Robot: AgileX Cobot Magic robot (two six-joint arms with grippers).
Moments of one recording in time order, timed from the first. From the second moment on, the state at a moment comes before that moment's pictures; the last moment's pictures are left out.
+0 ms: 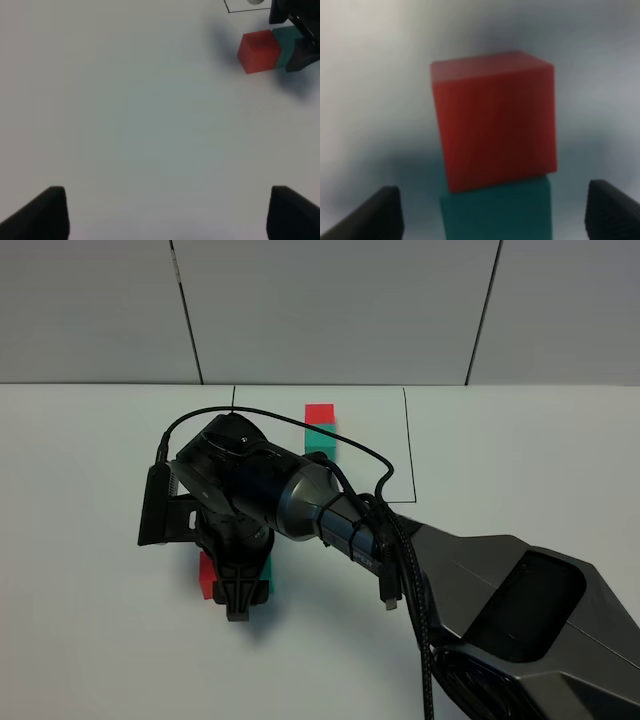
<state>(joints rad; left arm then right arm) -0.02 0.00 -0.46 -0.09 1.07 0.11 0.85 2.55 -2.30 -0.16 1.22 -0.67</state>
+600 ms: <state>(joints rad) -0.02 0.00 -0.46 -0.09 1.07 0.11 0.85 2.58 -2.30 -0.16 1.17 -0.67</state>
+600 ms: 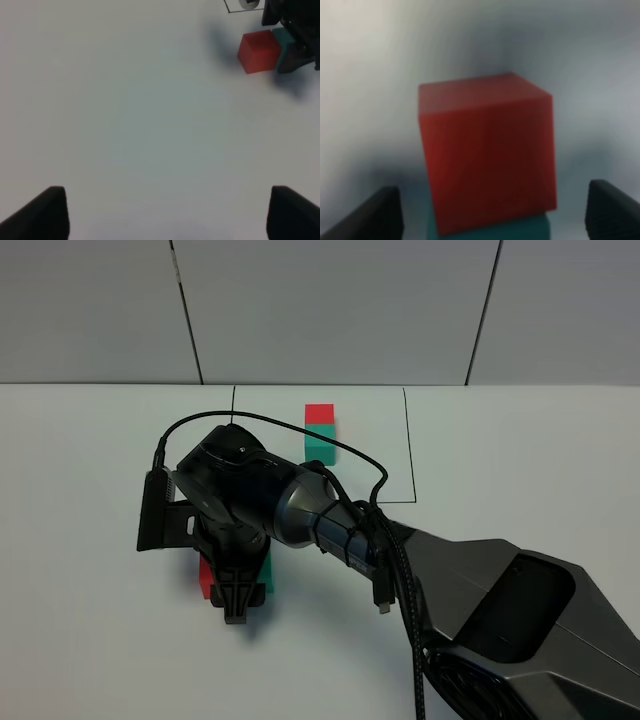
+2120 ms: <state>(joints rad) -0.02 0.00 -0.46 -0.09 1.07 0.11 0.85 2.60 -2.30 -0.11 1.16 -0.67</state>
